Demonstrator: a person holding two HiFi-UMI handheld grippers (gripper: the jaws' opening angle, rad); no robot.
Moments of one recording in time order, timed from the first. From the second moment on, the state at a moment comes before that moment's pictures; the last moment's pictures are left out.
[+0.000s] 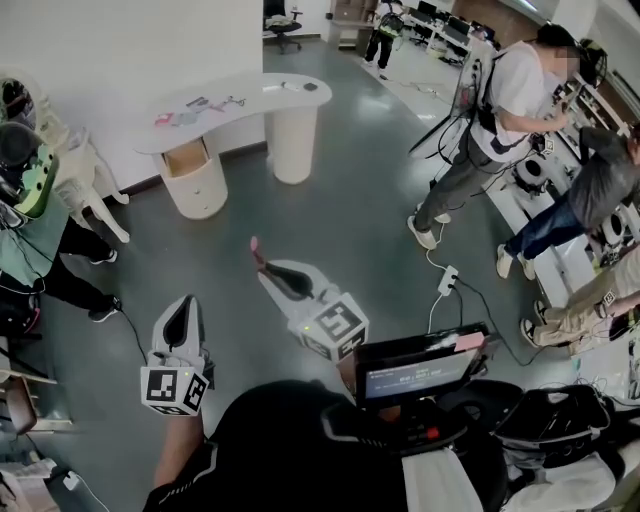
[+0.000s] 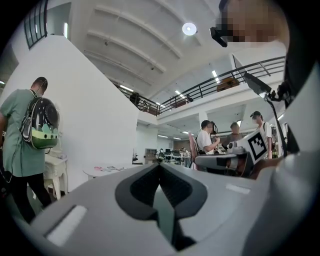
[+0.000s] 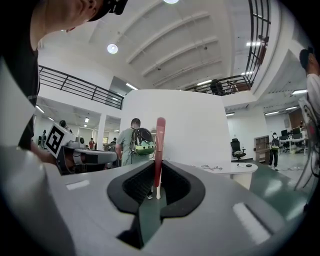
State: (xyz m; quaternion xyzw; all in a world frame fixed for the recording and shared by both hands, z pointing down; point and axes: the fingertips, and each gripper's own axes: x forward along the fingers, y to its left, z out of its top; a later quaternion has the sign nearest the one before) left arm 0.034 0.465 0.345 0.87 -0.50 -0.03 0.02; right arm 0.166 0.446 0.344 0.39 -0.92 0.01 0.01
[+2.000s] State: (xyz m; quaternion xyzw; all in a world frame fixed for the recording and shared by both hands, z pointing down) left arm -0.005 0.304 0.339 0.86 -0.51 -0.04 0.02; right arm 0.117 0.273 0.337 0.34 -0.94 0.01 -0.01
